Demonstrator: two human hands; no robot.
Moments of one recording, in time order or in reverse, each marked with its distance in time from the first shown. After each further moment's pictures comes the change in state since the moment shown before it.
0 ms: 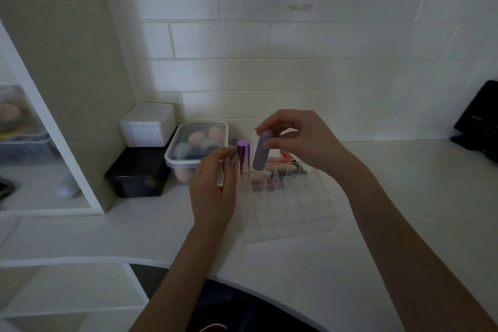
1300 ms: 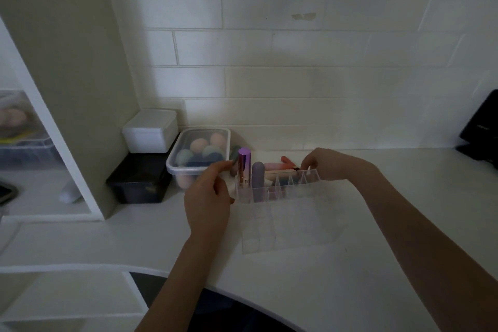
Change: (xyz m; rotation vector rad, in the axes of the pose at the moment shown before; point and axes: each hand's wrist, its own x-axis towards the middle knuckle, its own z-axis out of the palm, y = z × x) left_hand 0.000 -0.005 -0.004 0.145 -0.103 -0.277; right_hand 0.015 0.099 -0.034 -0.685 -0.463 0.428
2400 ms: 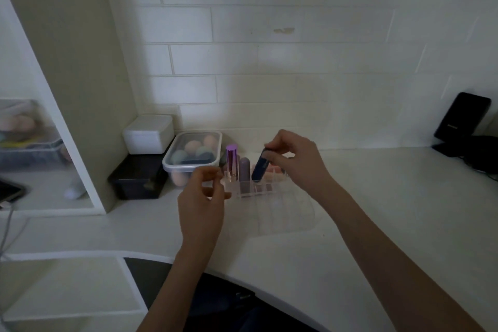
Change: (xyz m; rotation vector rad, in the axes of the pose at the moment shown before) left_hand -0.033 0.030 -0.019 -0.169 0.015 -0.050; right_hand -0.072 -0.069 0.012 0.758 0.650 -0.342
